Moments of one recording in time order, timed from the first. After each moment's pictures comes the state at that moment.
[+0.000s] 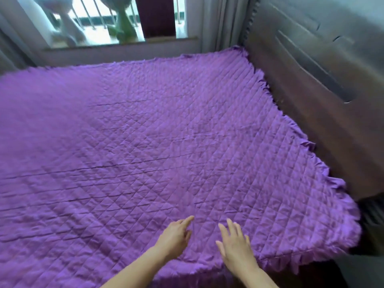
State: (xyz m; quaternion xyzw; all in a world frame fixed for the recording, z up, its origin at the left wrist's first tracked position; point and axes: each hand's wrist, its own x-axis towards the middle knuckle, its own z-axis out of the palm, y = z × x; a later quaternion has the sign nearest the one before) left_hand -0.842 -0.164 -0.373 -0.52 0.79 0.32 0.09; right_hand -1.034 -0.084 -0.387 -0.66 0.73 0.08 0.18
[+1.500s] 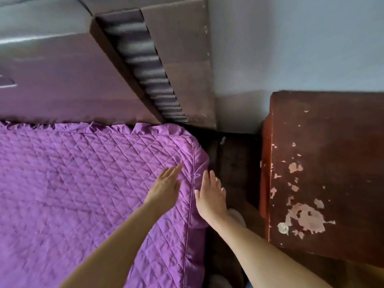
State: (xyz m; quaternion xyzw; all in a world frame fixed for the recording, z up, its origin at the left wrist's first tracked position) left_hand -1.346 -0.116 -0.419 -0.04 0.95 0.18 0.25; right_hand -1.328 0.026 -0.468 -0.02 0.91 -0.26 0.32
